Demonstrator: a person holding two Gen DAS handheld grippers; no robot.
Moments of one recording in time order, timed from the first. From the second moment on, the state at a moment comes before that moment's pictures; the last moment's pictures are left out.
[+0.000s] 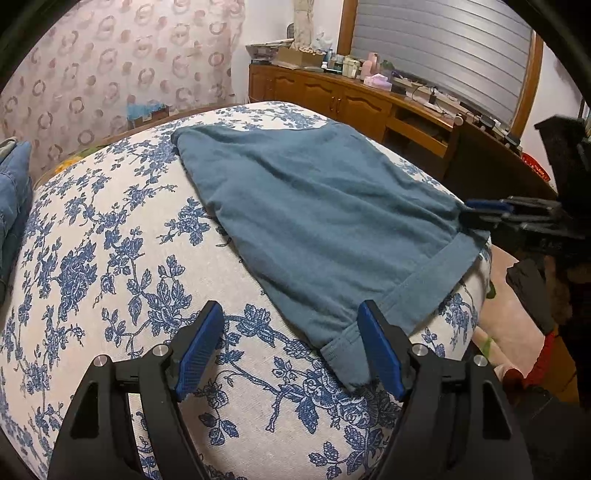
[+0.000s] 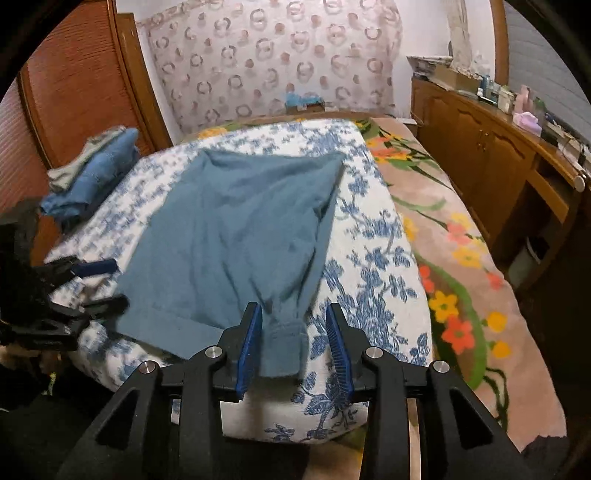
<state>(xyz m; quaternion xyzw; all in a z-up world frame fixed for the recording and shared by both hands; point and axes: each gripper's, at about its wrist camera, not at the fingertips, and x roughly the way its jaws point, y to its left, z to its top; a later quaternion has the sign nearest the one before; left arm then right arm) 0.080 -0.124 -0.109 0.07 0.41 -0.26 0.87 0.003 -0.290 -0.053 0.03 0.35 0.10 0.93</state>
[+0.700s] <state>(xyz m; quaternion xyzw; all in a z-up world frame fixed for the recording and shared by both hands) 0.079 -0.131 -0.105 0.06 0.41 -0.28 0.87 0.001 -0.288 -0.064 0.04 0.36 0.11 0.92</state>
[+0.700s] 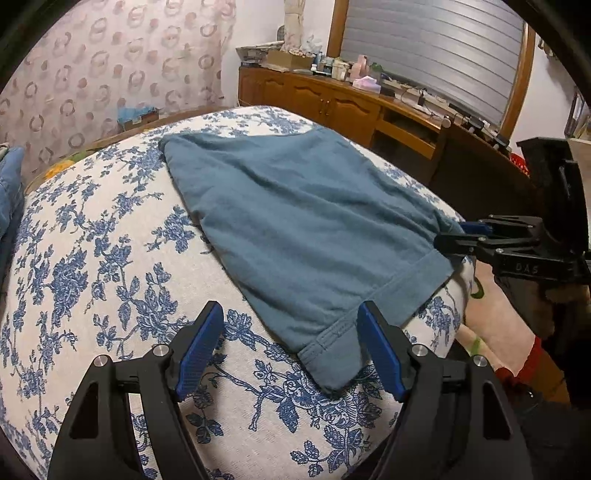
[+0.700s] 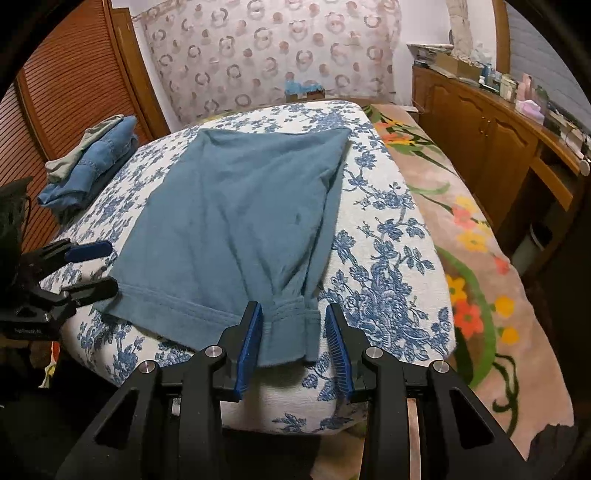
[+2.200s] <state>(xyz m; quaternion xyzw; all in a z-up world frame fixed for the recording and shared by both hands) 0.057 -0.135 -0.108 0.06 0.42 -0.30 0.86 -0.005 -0.279 -0.070 0.05 0.34 0.13 0.93</state>
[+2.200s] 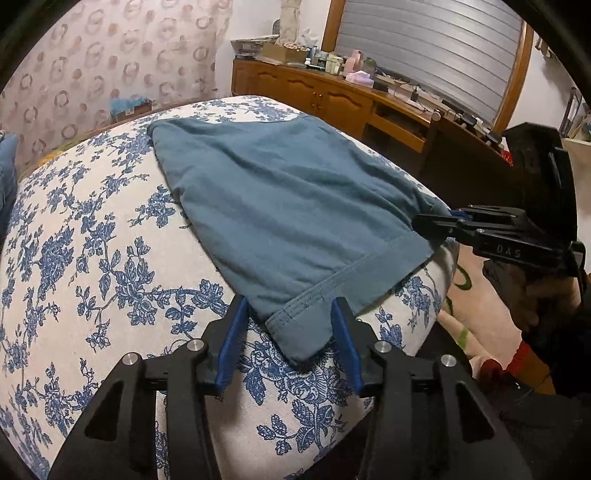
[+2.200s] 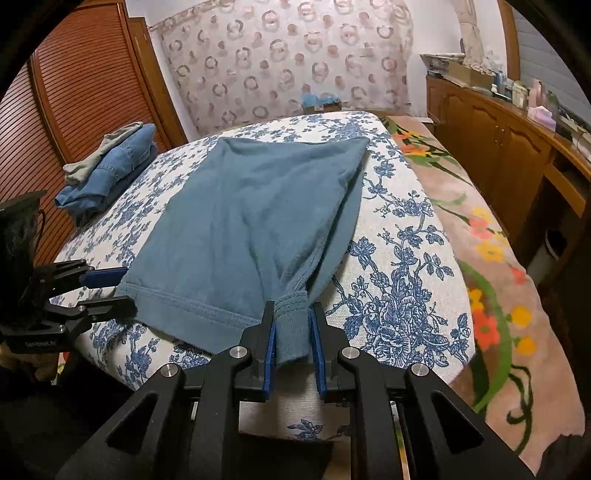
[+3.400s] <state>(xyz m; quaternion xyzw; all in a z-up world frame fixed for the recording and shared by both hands) 0.062 -0.087 0.037 0.04 0.27 -0.29 0.92 -0.018 -0.256 0.062 0.02 0.19 0.22 0.96</state>
